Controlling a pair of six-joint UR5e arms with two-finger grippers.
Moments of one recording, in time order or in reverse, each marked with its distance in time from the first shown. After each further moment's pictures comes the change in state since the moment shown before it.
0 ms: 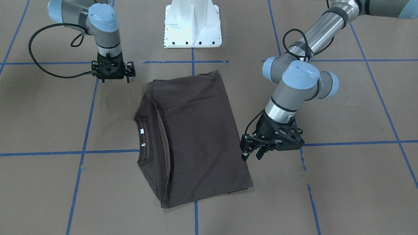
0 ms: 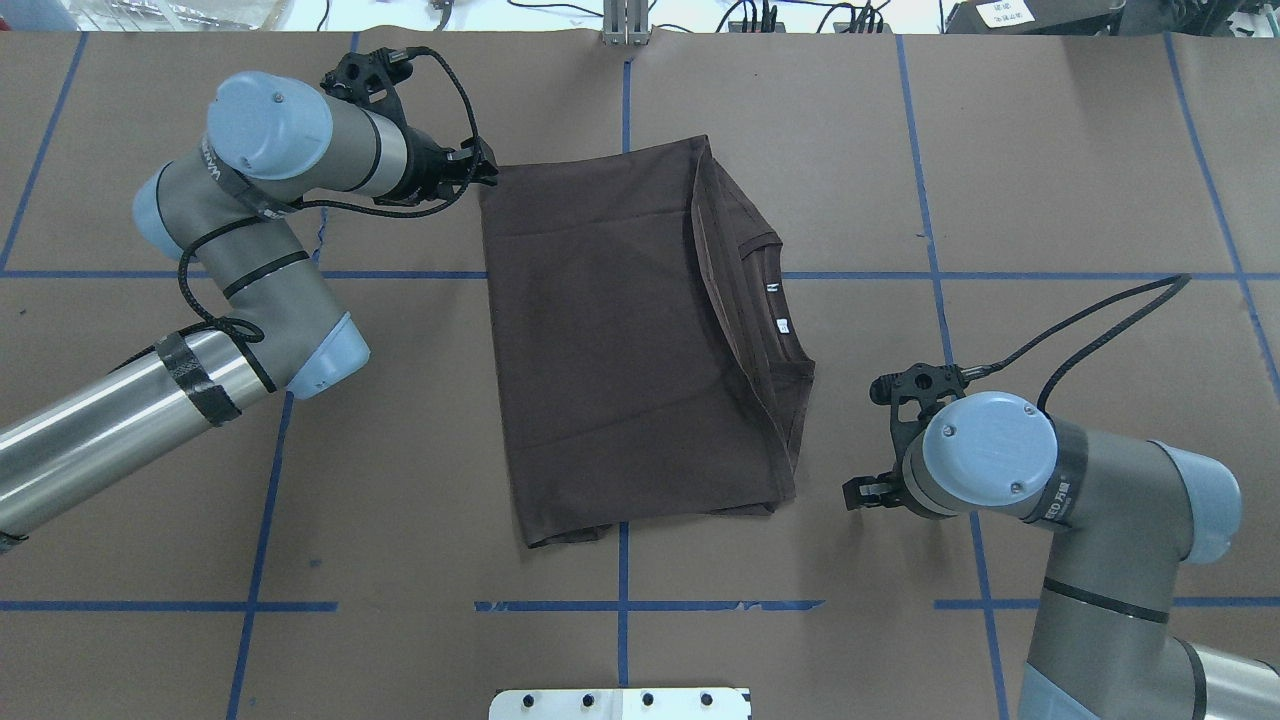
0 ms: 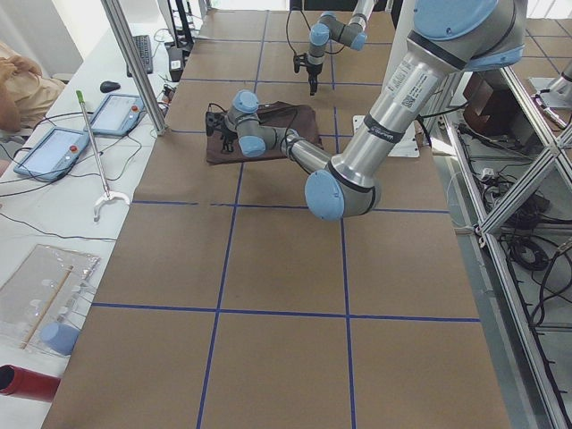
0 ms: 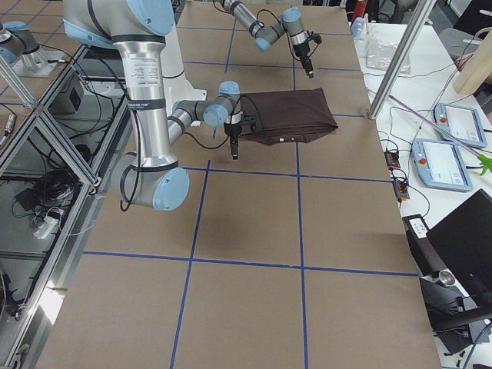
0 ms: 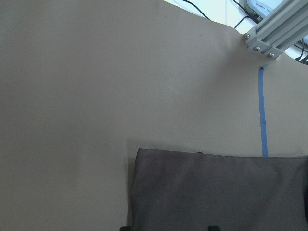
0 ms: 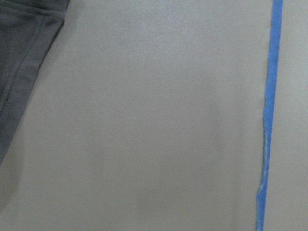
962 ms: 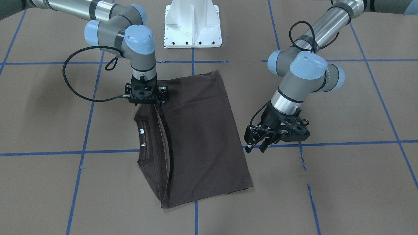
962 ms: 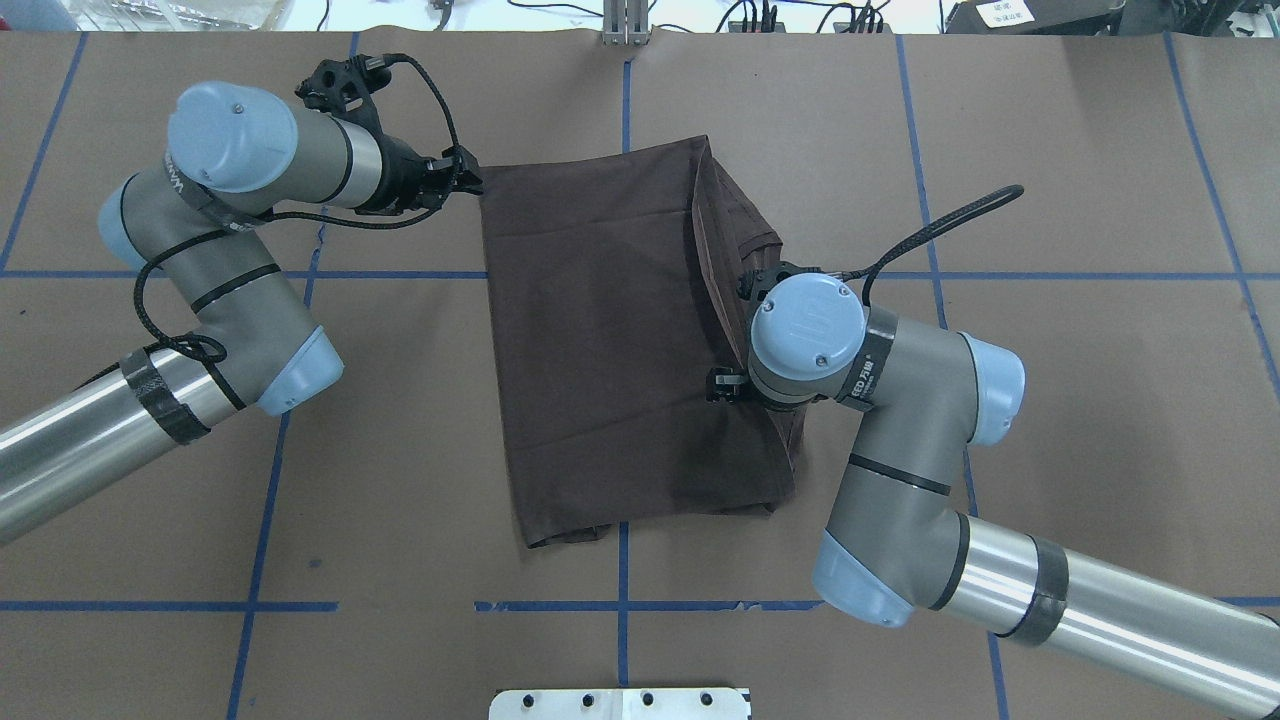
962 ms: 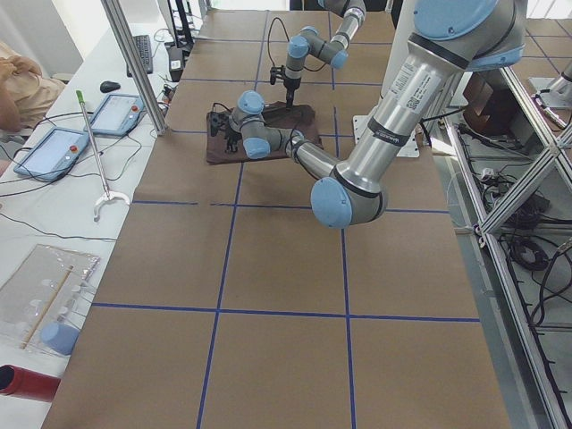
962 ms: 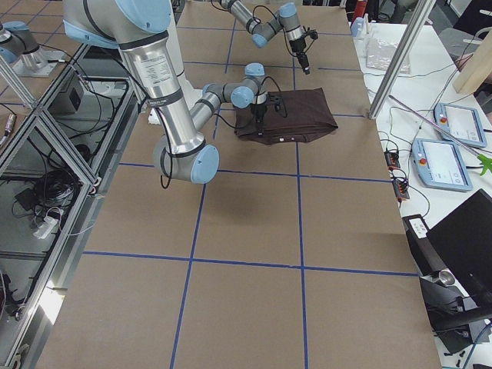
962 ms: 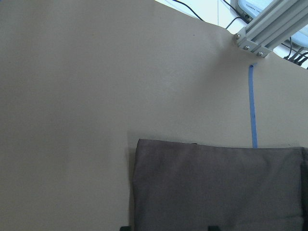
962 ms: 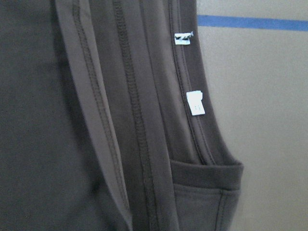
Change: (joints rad) left arm -0.001 0.068 -0.089 0.006 -0.017 0.004; right arm 0.104 0.402 -0.348 0.010 0.008 0.042
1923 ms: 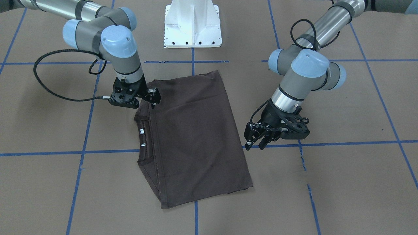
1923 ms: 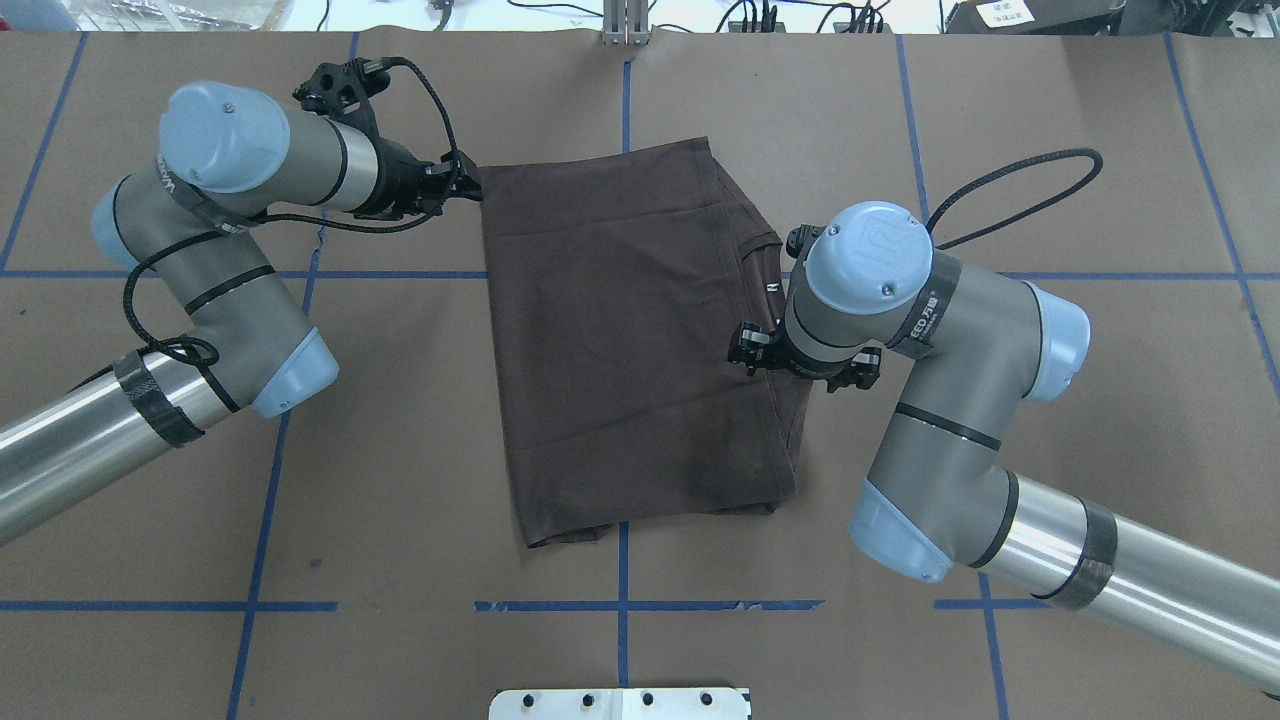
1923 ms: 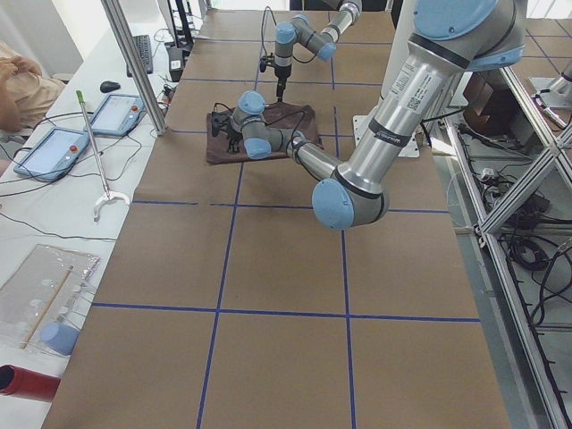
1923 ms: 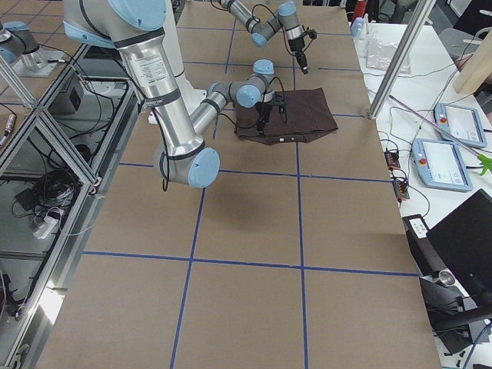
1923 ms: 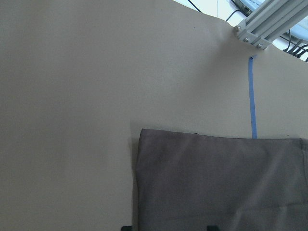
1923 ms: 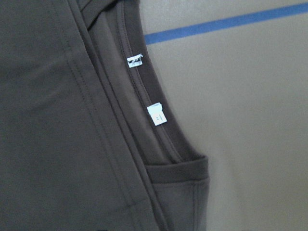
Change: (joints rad) left arm -0.002 0.005 -0.016 0.000 -0.028 0.003; right arm 0.051 -0.047 0.106 0.019 0.152 0.298
